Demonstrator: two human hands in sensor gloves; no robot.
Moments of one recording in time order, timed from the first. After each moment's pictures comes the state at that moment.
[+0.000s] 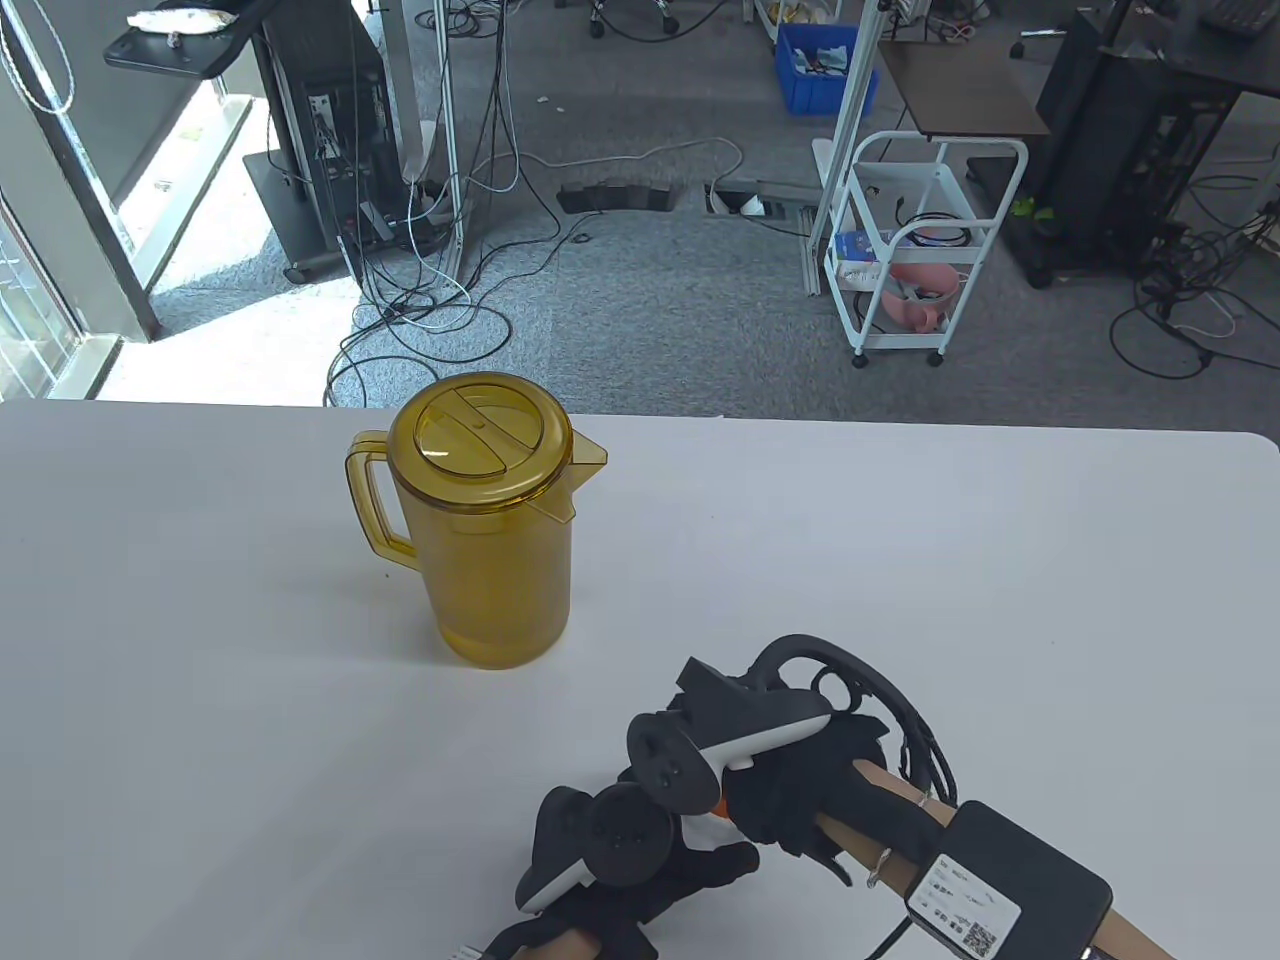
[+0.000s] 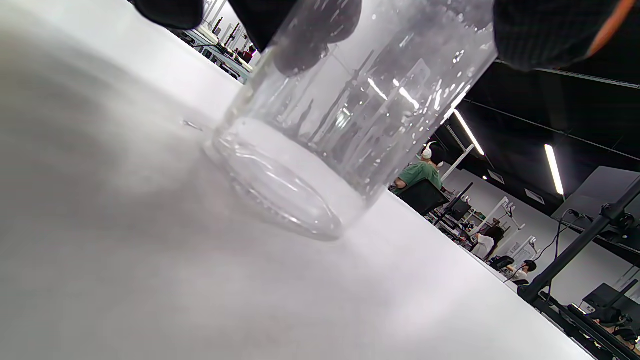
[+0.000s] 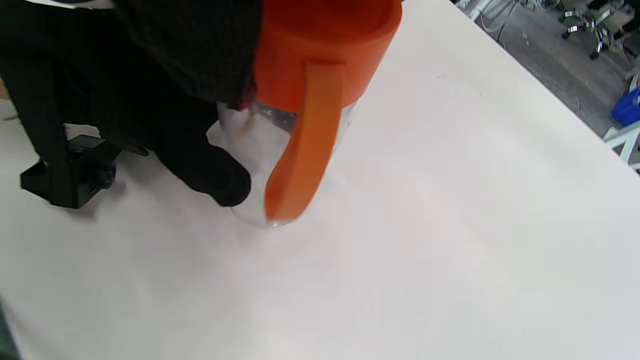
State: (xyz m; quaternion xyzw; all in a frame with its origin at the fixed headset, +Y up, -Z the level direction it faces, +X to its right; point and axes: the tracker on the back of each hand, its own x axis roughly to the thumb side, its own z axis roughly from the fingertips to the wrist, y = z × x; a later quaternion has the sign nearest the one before) left_hand -0.032 -0.729 -0.237 -0.08 -0.23 0.30 0.92; right_hand 0.059 -0.557 -0.262 -0.35 -0.29 -0.86 0.22
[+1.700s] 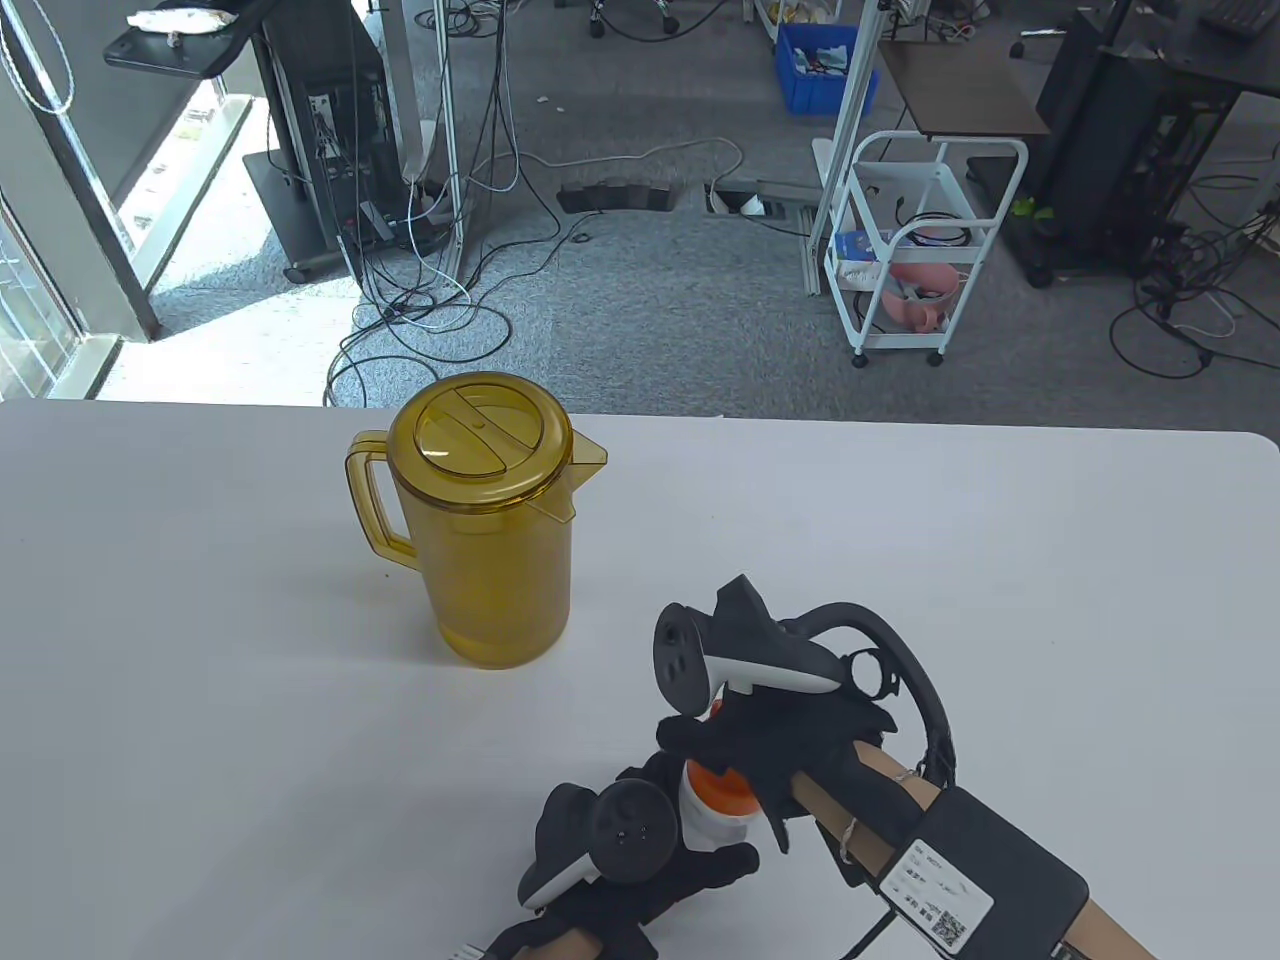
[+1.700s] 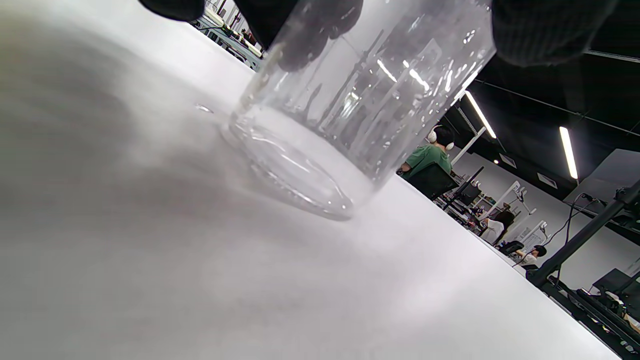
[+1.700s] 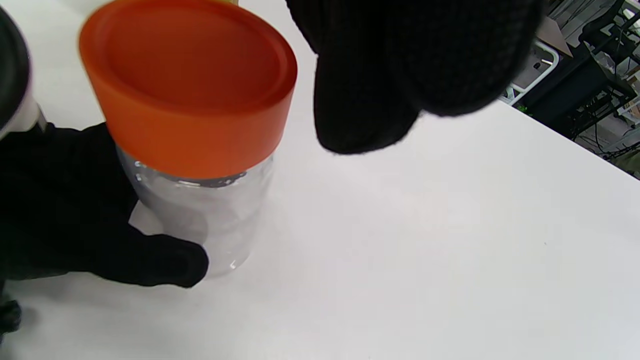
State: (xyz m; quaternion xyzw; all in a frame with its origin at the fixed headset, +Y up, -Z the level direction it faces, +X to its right) left_hand -0.030 -0.731 -0.238 -0.10 -0.22 0.29 0.92; right_hand 0.066 -0.542 -0.287 -0.14 -0.27 -0.94 0.18
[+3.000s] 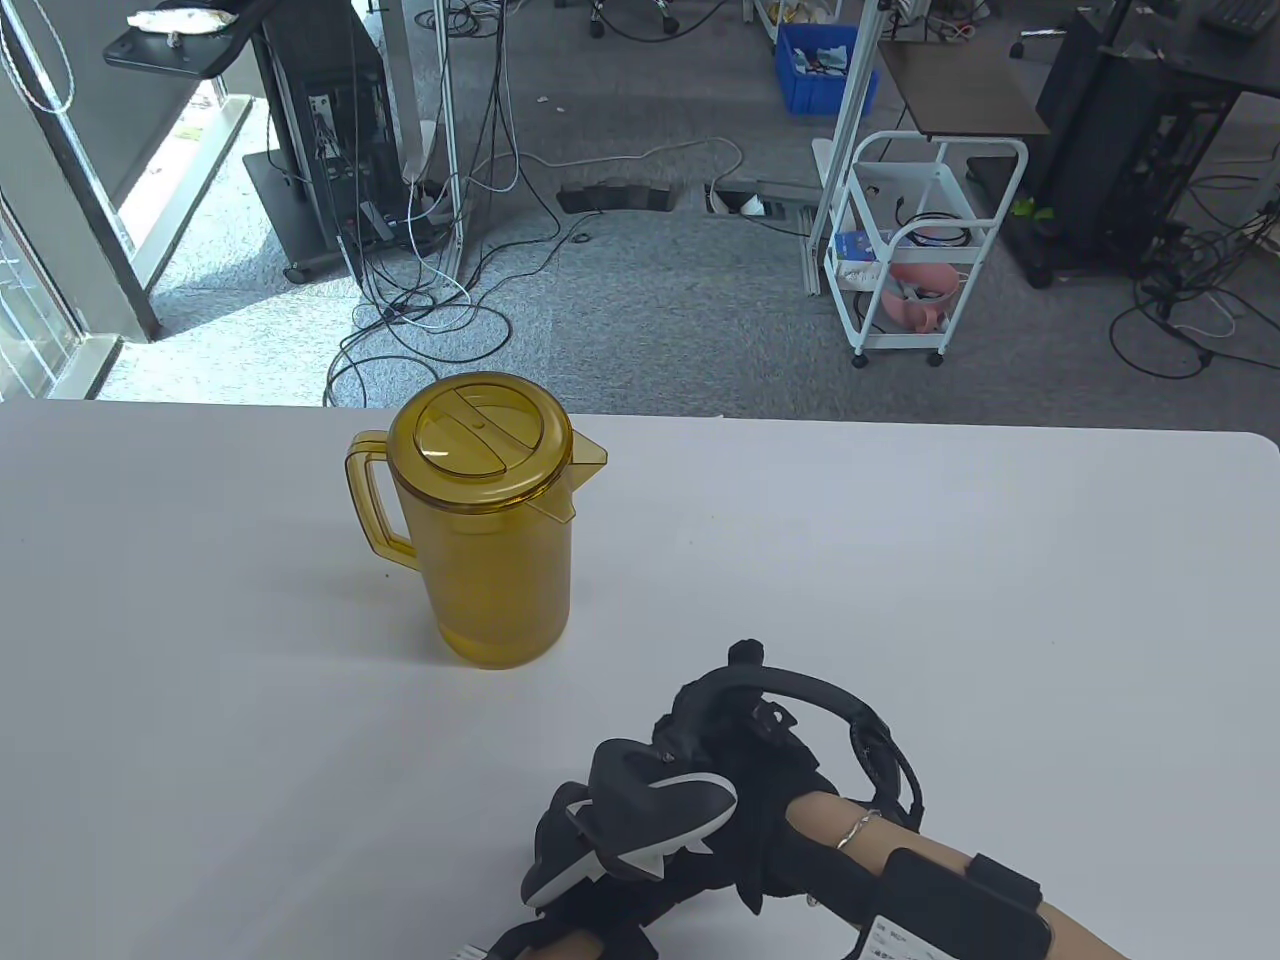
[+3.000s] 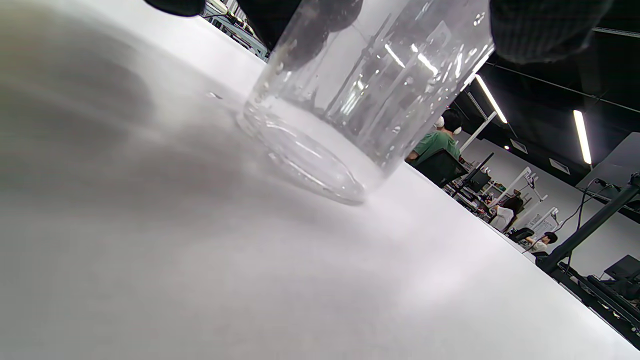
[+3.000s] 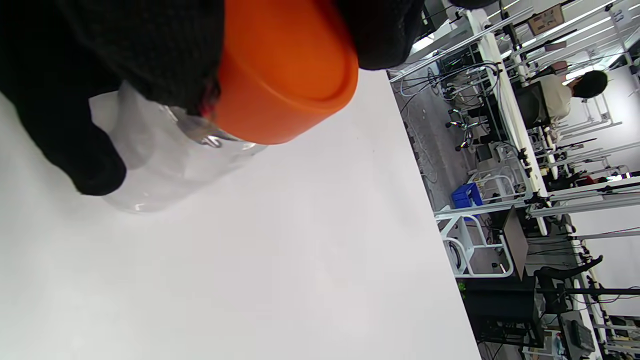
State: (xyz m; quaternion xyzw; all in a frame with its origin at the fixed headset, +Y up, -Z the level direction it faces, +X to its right) left_hand -0.029 -0.732 -0.238 -0.12 -0.22 0.28 0.93; right_hand 0.021 -0.558 -0.229 -0.33 -0.12 -0.81 0.47
